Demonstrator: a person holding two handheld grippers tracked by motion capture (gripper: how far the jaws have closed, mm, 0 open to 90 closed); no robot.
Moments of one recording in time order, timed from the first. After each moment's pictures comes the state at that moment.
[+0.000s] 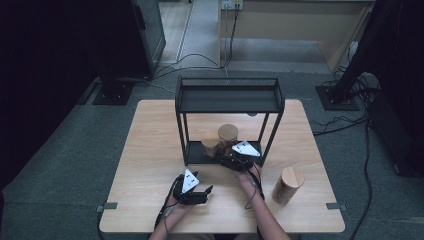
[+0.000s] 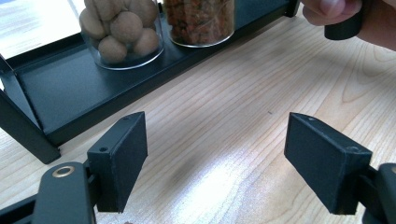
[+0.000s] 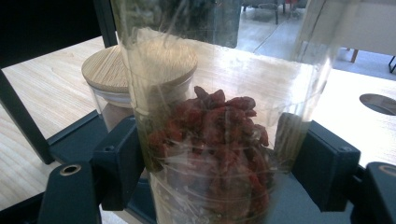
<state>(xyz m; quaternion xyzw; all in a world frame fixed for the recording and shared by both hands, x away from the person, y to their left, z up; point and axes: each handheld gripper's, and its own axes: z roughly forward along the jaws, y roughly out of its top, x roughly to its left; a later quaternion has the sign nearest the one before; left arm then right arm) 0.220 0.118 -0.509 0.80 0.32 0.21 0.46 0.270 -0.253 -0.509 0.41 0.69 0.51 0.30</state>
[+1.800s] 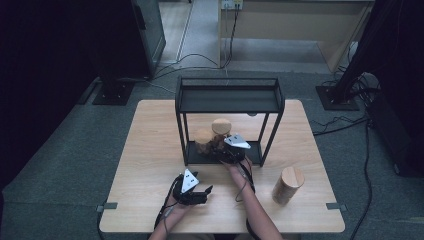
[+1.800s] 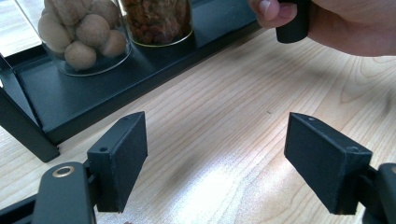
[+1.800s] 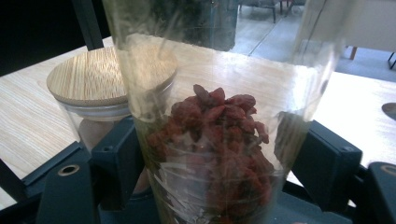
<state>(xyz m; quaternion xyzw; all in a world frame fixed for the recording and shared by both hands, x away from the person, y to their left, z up) 0.220 0.119 -0.510 0.80 0.32 0.21 0.46 0.298 -0.229 -0.510 0.43 0.68 0.51 0.30</state>
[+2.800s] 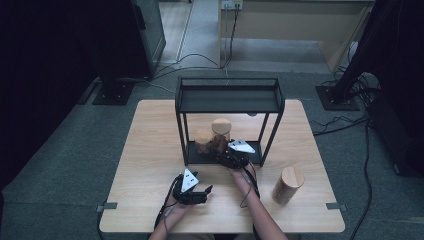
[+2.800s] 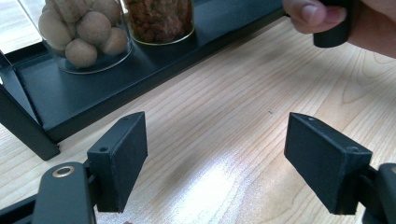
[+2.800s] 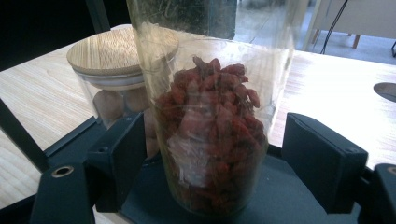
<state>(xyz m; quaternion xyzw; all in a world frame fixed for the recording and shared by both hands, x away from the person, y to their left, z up) 0.221 0.119 -0.509 0.80 0.32 0.21 0.46 0.278 -0.238 -0.505 0.44 0.69 0.50 0.29</state>
